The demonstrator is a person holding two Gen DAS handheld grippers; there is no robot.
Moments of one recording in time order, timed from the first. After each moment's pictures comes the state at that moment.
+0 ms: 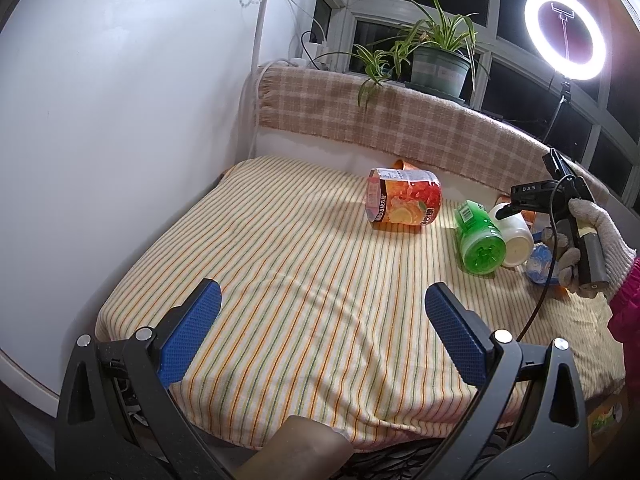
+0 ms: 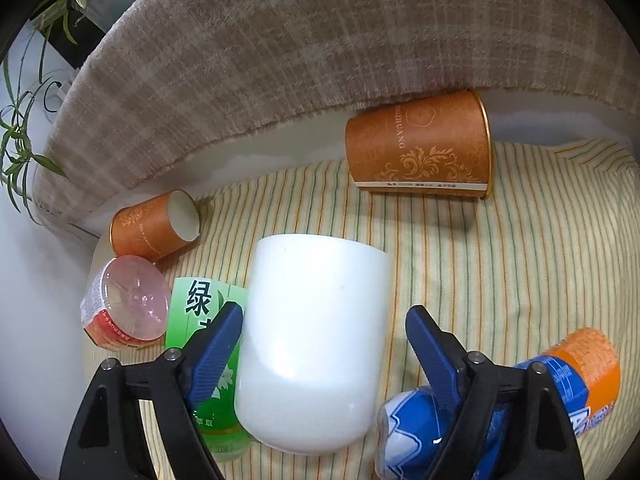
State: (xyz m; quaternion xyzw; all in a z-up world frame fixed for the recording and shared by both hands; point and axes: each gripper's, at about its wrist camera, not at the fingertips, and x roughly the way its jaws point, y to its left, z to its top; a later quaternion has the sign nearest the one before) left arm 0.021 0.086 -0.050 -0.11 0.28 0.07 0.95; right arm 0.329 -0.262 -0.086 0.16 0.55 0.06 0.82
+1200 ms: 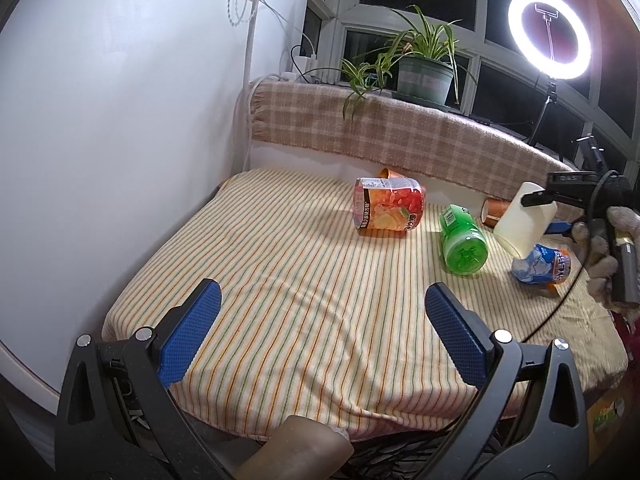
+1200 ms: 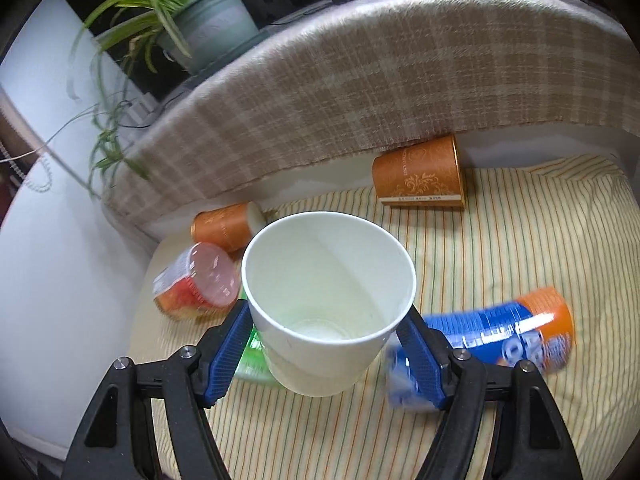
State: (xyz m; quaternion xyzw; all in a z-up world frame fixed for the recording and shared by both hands) left arm 0.003 0.066 -0.036 -0.09 0.26 0.06 0.96; right arm 0.247 -0.292 -0.021 0.18 0.47 0.13 0.85
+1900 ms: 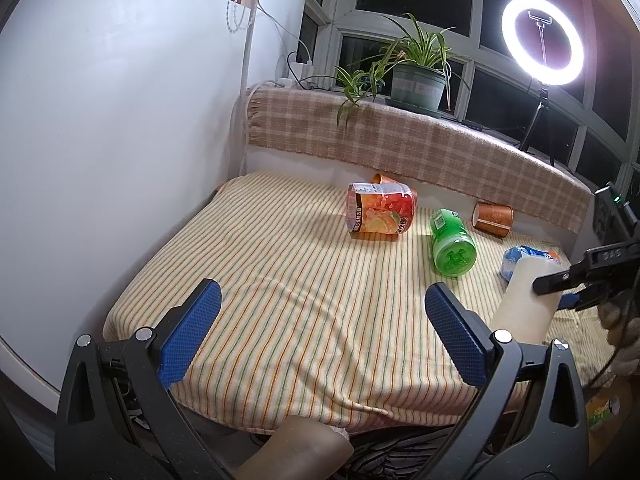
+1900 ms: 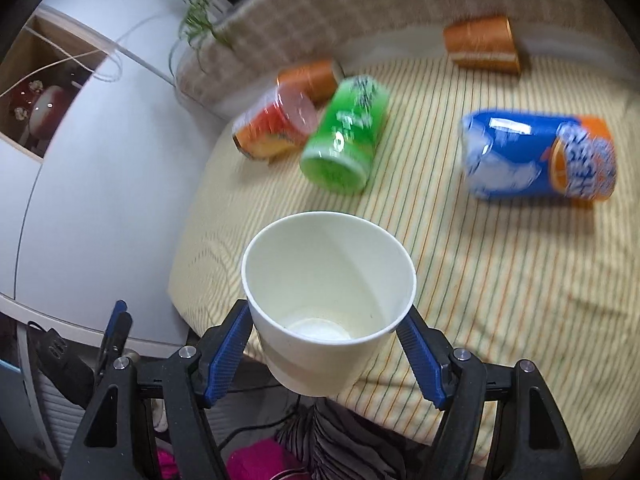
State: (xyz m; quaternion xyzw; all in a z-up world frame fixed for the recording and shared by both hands) left arm -0.006 0.064 -0.027 -0.09 0.26 0.05 0.96; right arm 0.152 -0.256 -0.054 0.17 0.57 0.27 0.76
